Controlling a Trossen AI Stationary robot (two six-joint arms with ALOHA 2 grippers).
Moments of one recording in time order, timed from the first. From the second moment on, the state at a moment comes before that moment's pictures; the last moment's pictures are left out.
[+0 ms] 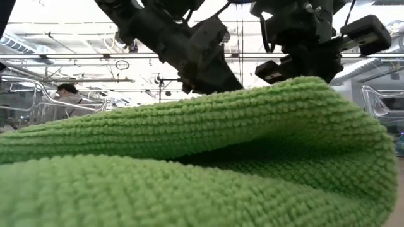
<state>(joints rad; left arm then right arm) -0.09 1.85 1.10 0.13 -0.09 -0.21 0.11 1.54 0.99 -0.71 -0.23 -0.37</state>
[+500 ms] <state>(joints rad) -0.09 1.85 1.10 -0.02 0.09 -0.26 0.19 1.47 0.99 -0.51 0.03 -0.37</state>
